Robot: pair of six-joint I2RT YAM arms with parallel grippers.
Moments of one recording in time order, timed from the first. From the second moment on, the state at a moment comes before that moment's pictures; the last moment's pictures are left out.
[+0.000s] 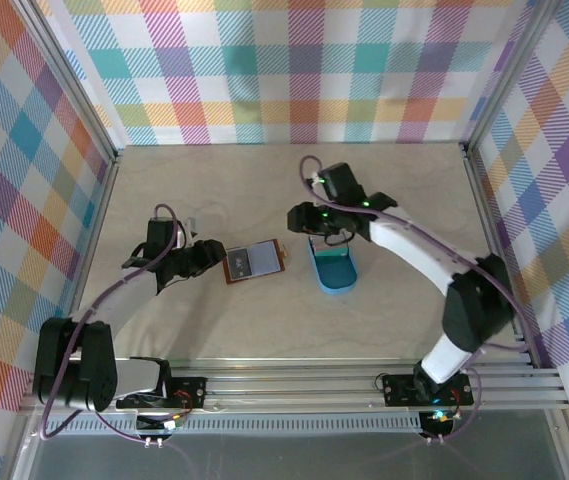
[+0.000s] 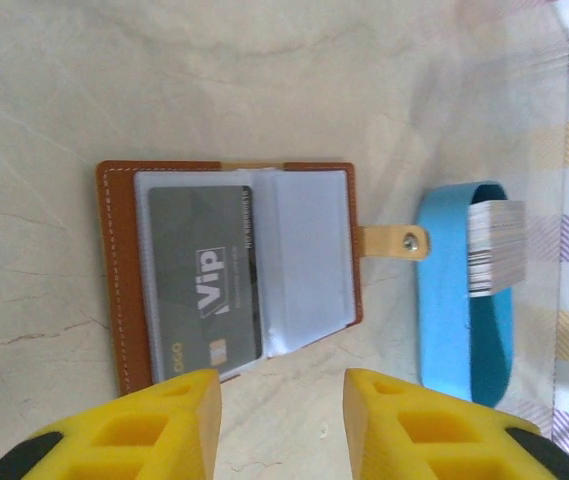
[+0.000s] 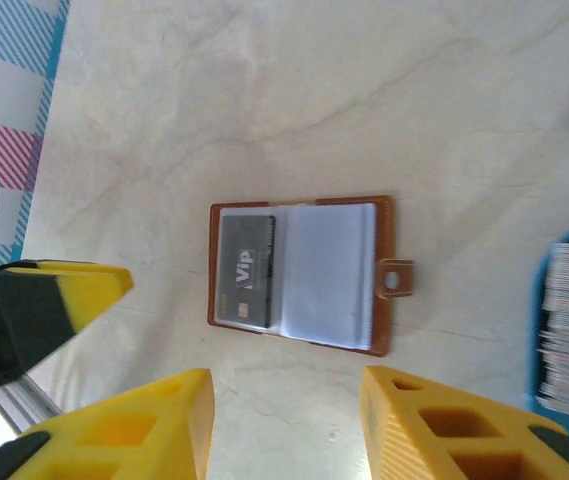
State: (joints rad) left arm -0.12 1.25 0.66 -0.22 0.51 -0.62; right arm 0.60 1.61 1.32 -0.53 -0.32 0.50
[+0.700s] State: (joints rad) left arm -0.16 1.09 0.45 -0.15 0.48 -0.77; right arm 0.63 1.66 1.33 -0.57 -0.36 0.32
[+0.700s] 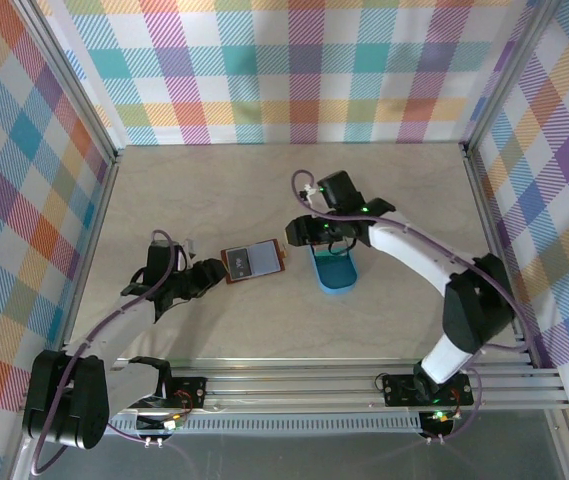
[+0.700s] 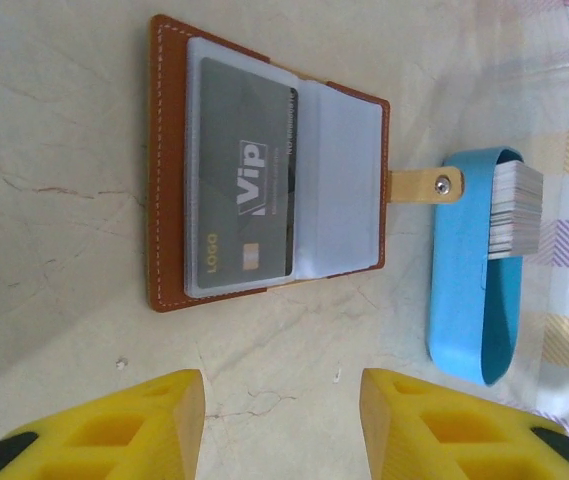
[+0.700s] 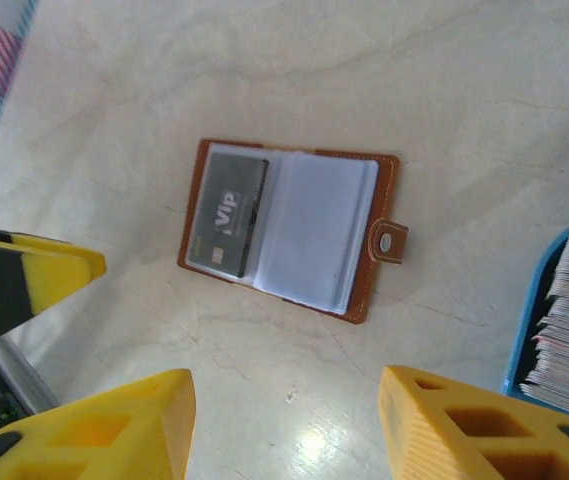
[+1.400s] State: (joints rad) left arm -0.13 1.36 0.48 0.01 0.52 -0.76; right arm 0.78 2.13 1.78 -0.78 -0.24 0.37
